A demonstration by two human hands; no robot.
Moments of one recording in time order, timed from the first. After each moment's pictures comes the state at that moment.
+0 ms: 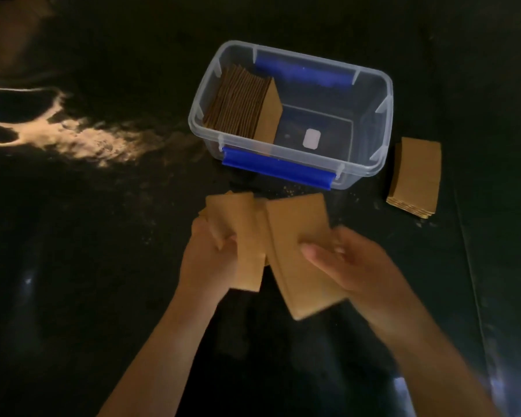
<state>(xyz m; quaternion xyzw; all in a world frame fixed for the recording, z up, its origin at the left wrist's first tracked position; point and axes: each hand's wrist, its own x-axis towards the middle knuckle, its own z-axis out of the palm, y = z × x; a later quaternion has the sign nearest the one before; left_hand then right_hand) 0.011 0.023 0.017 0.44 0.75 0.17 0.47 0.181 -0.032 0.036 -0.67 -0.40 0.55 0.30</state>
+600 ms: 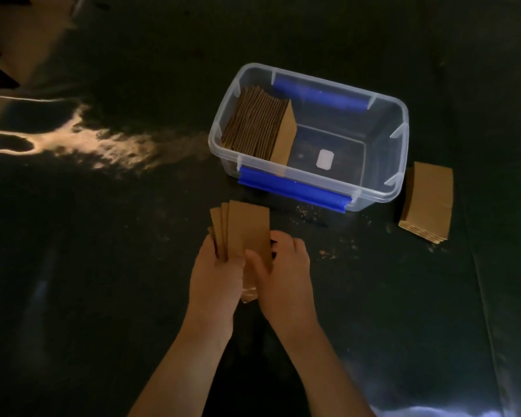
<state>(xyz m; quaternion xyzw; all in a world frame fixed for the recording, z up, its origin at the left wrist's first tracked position) 0.010 0.025 0.020 0.29 0.74 0.27 0.54 0.084 0.007 -0.001 -0.77 -0.47 0.36 0.24</state>
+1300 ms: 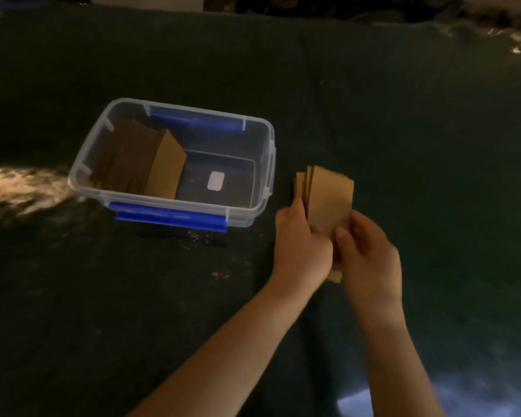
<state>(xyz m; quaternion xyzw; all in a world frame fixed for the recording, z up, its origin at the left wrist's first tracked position) 0.229 0.024 0.057 0.58 0.53 0.22 0.58 0.297 -0.030 0.046 -0.82 -0.31 0.23 0.42</state>
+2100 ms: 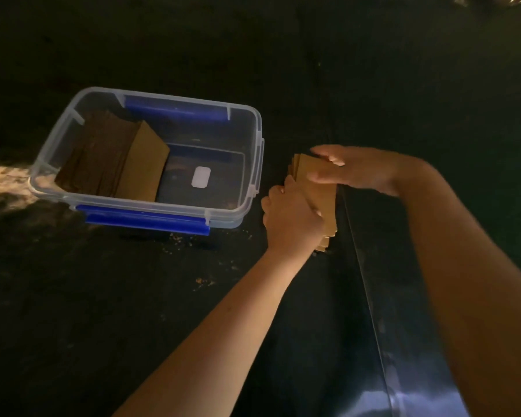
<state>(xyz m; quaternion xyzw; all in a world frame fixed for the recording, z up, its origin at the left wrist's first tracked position) 0.265 0.069 0.001 0.70 0.57 0.17 0.40 0.406 0.090 0.046 -0.72 -0.55 0.43 0.08</state>
